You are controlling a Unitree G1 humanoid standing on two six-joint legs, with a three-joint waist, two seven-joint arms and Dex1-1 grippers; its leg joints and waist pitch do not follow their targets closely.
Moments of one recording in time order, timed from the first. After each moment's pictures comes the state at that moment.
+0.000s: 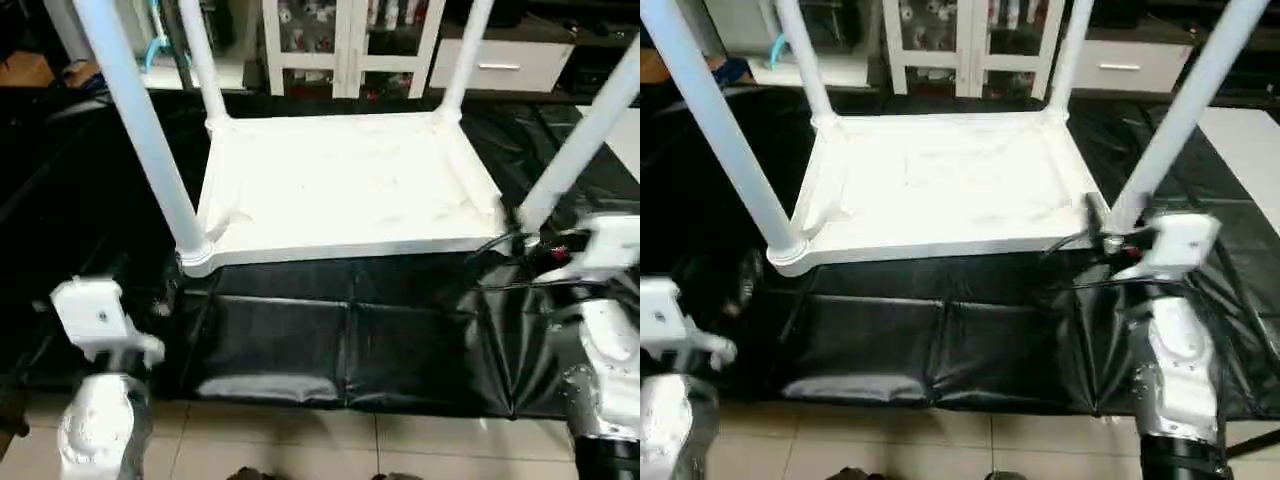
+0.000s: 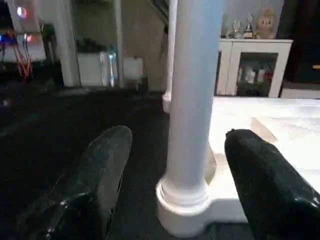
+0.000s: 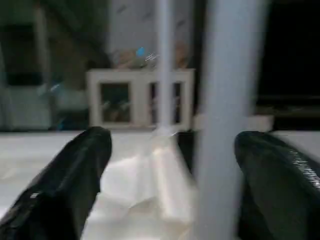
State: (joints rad) left arm 0.13 0.11 0.20 -0.33 -0.15 0.03 -0.08; right arm -0.25 -0.28 -0.30 0.16 0.30 -0.16 0.22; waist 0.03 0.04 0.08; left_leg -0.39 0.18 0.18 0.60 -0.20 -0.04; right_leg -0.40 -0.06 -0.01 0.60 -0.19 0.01
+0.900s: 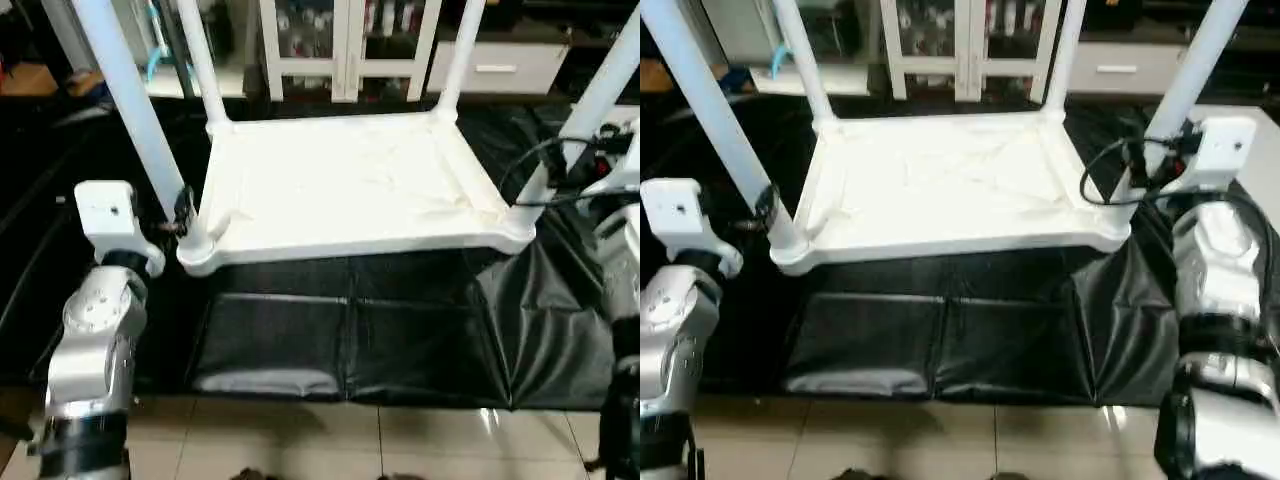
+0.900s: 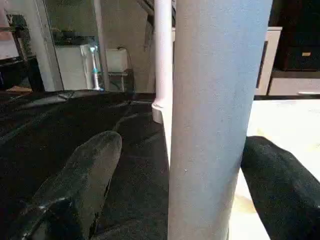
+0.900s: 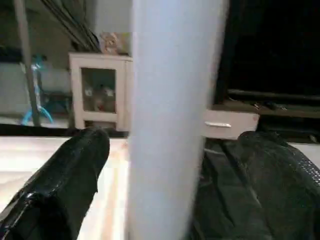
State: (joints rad) left arm -0.31 0.28 0.23 0.04 -0.19 0.24 -0.12; right arm -0.73 -0.52 -0.32 0.77 0.23 -0.10 0.33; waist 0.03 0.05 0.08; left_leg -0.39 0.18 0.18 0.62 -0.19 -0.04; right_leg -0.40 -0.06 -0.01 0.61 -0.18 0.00
